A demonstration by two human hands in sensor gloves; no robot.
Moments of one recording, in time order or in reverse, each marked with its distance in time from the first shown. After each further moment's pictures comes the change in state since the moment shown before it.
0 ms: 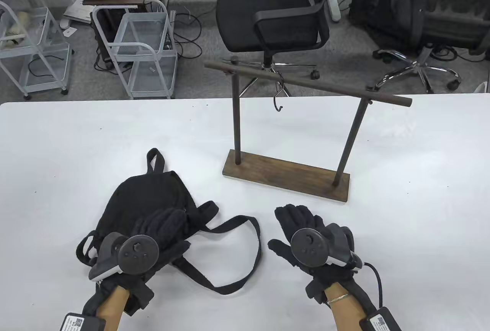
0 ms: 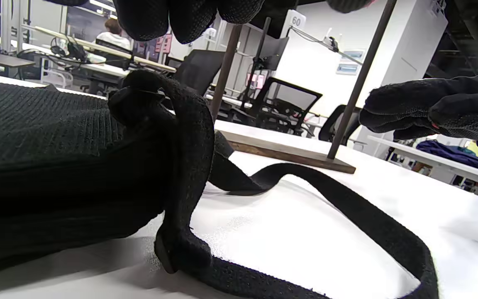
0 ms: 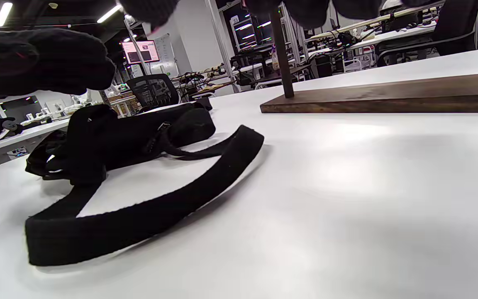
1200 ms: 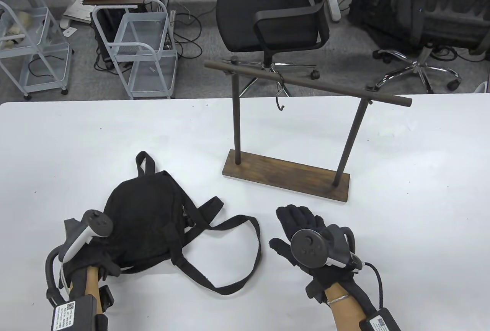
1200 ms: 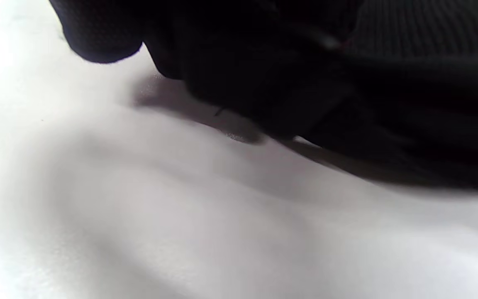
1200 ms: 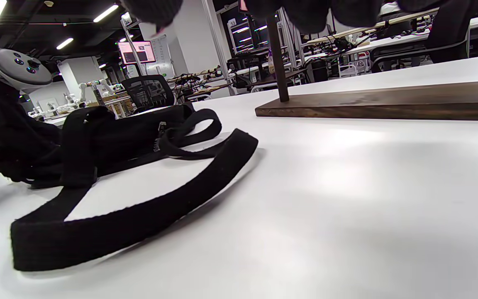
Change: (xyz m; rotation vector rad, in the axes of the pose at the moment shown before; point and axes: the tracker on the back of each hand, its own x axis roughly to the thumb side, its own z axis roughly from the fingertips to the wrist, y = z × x) left_hand -0.134 -0.020 0.035 -0.479 0.999 0.166; right_hand -0.002 0.000 0.001 -0.012 0.018 0.019
